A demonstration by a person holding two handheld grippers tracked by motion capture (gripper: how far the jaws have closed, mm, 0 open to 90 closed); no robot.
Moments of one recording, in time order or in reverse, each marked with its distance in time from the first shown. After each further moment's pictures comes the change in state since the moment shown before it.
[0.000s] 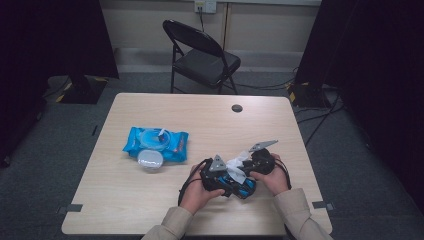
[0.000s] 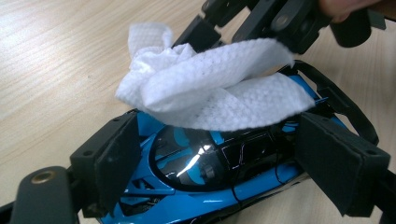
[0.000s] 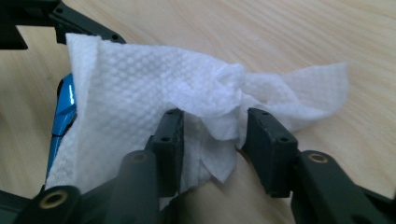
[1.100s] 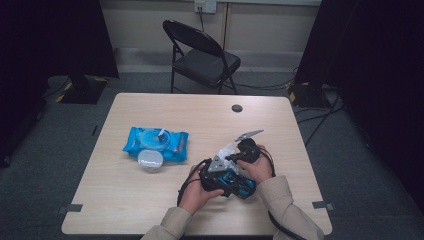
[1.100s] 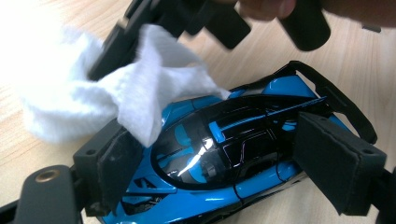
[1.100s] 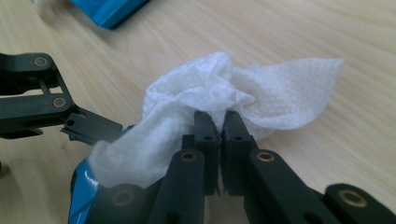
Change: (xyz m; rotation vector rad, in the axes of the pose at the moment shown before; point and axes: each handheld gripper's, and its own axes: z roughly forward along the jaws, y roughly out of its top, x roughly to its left) left arm 0.001 -0.002 -0.001 -0.018 -0.009 0.004; right arm 0.006 0.043 0.026 -0.017 0.046 0.039
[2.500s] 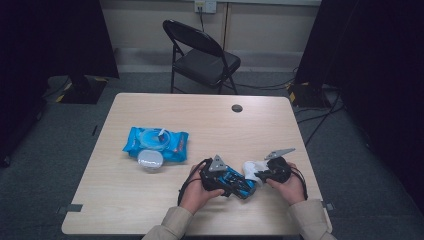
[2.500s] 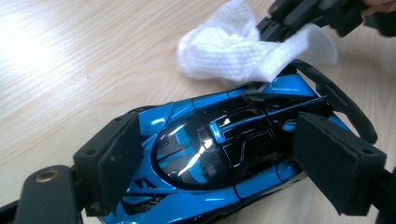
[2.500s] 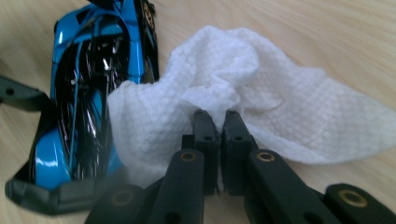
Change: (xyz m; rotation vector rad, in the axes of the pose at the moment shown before) left arm -0.001 0.002 0.000 0.014 0.002 0.001; right arm -0.014 -0.079 -0.063 0.046 -0.070 0.017
